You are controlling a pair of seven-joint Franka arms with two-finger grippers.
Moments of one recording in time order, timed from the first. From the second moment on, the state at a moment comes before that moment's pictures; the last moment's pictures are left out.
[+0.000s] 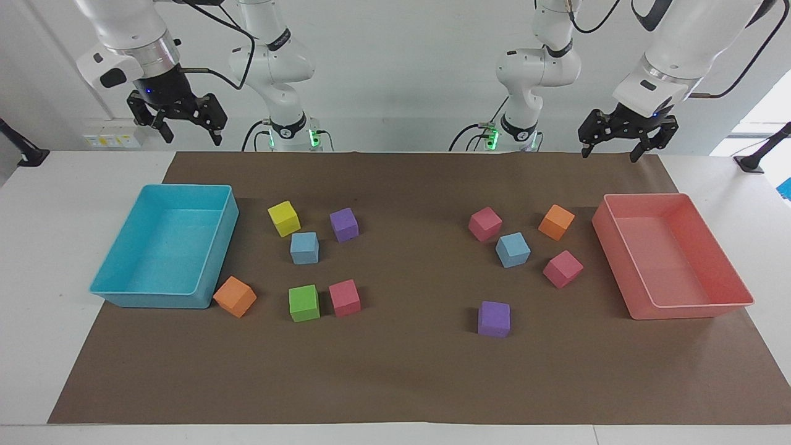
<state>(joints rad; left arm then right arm) -0.07 -0.01 -0.06 -1.51 0.01 1.44 0.06 0.06 -0.07 -0.09 -1.55 -0.02 1.45 0.03</state>
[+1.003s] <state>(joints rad) -0.07 -0.01 -0.06 -1.51 0.01 1.44 0.06 0.06 -0.07 -0.09 -1.55 -0.02 1.45 0.03</state>
